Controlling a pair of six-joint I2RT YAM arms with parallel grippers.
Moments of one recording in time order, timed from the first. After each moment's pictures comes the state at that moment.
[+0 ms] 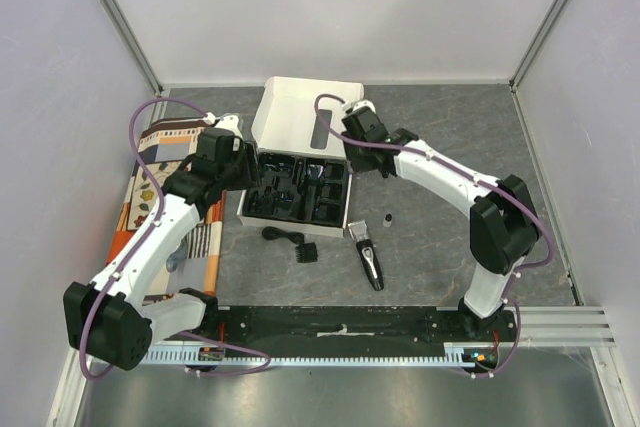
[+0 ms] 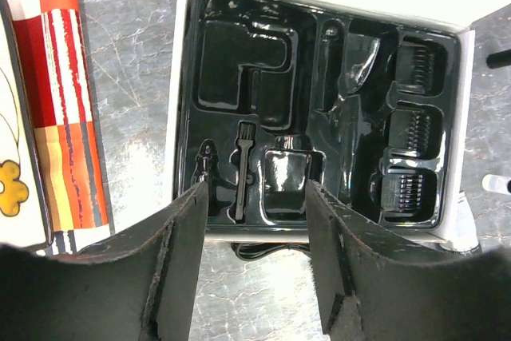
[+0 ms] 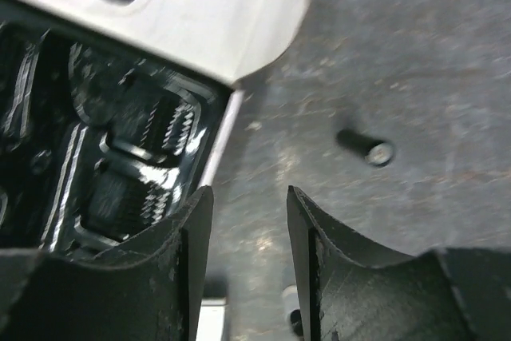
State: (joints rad) left arm -0.33 1.14 0.98 -0.53 -0.06 -0.35; right arm 0.62 1.80 1.47 -0.56 0.29 0.29
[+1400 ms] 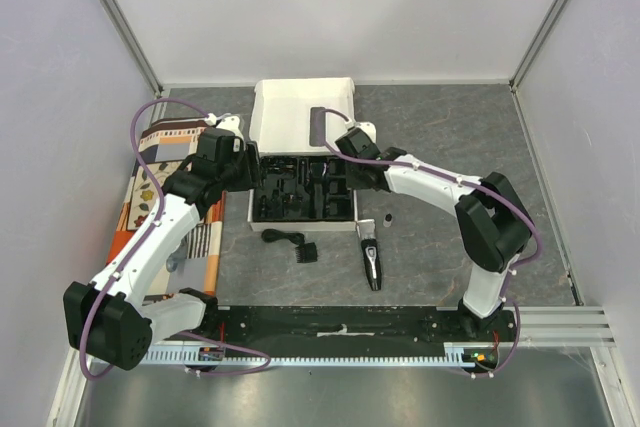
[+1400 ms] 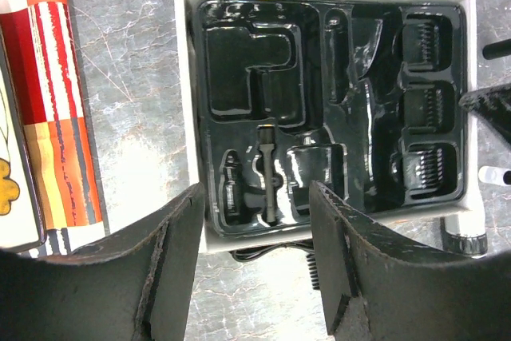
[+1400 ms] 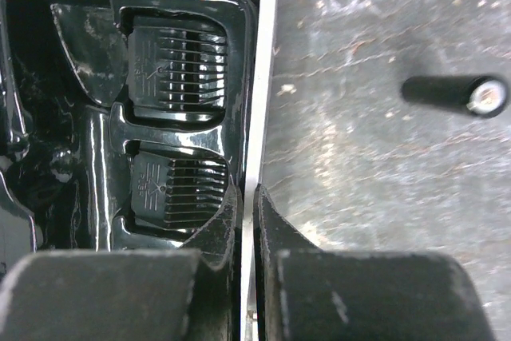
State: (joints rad) left arm -0.33 1.15 0.98 -0.54 -0.05 -0.35; right arm 0.70 1.81 1.28 -0.43 0.31 0.56
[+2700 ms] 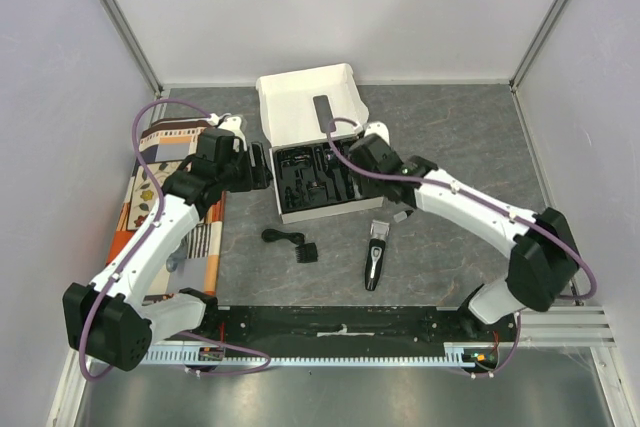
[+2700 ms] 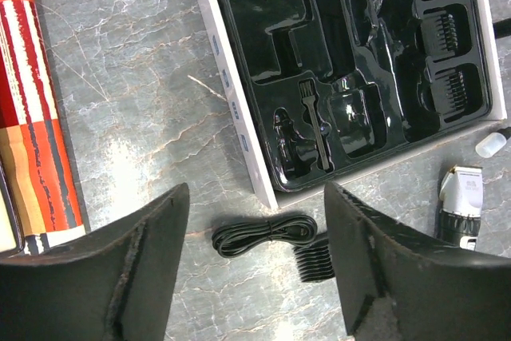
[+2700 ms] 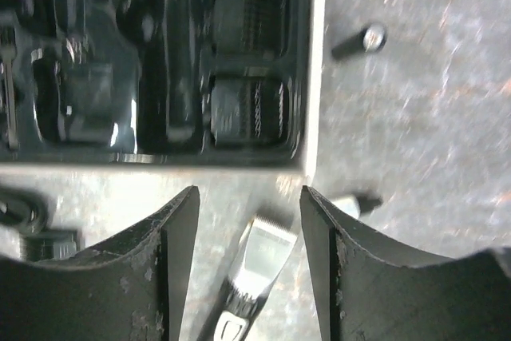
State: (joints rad) left arm -0.33 1.15 0.98 -0.54 0.01 -0.36; right arm 0.71 1.56 1.24 -0.57 0.35 0.38
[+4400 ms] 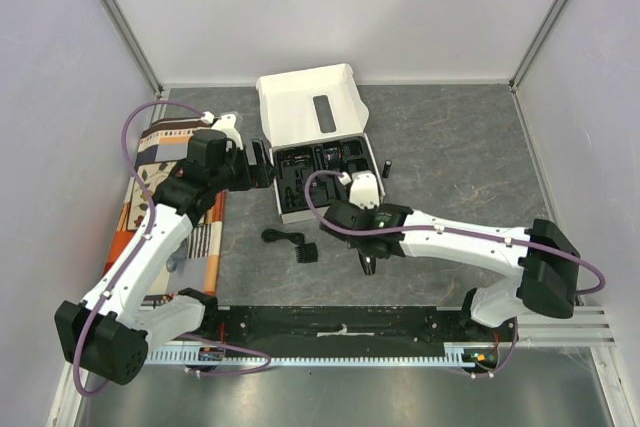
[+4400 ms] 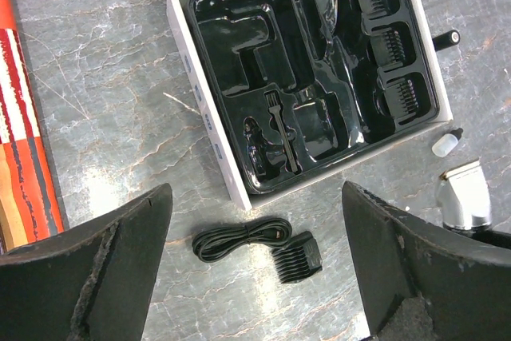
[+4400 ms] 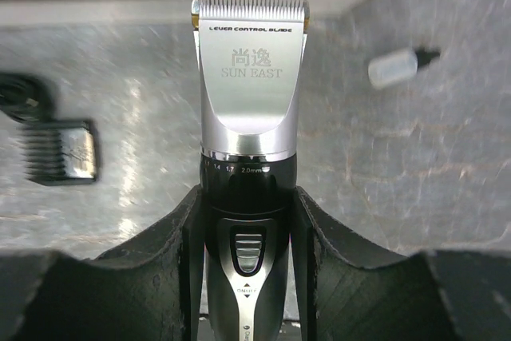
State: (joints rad) left arm -0.33 1.07 0.97 -0.52 0.06 -0.37; right arm 1.15 1.47 1.06 -0.82 0.61 0.93
